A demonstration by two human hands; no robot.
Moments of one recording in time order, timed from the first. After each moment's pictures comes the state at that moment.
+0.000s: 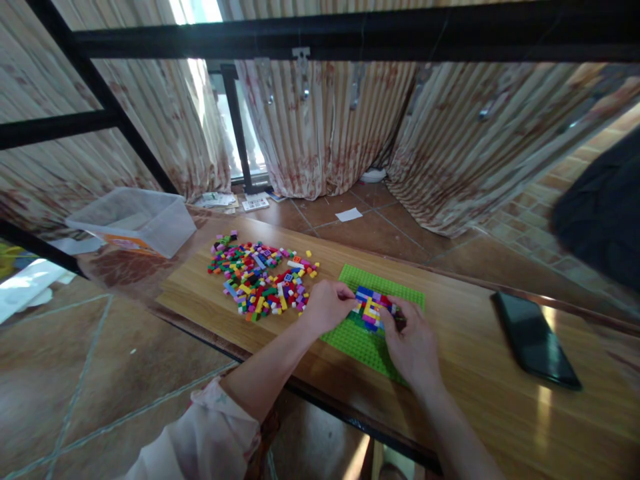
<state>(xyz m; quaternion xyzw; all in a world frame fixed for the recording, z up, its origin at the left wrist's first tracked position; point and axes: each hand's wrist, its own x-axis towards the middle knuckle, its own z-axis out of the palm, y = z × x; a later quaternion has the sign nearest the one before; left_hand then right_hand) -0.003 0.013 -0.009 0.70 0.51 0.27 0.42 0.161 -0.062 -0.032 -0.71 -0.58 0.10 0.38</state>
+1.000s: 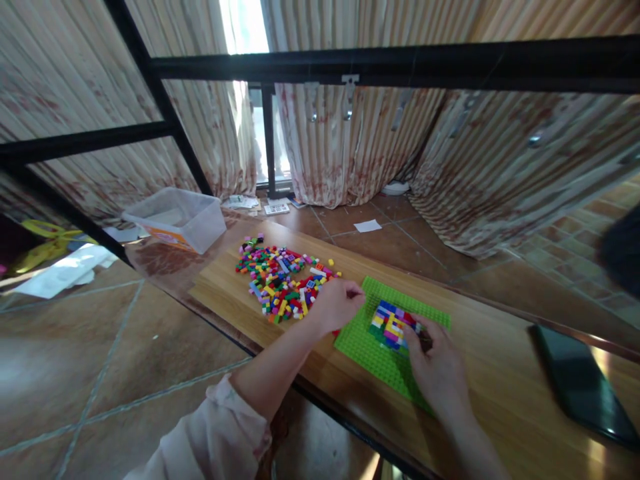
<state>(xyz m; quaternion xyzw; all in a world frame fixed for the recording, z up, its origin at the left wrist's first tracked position) -0.030 0.025 0.003 0.72 0.51 0.29 0.37 0.167 -0.060 -0.039 -0.72 -0.58 0.11 0.37</state>
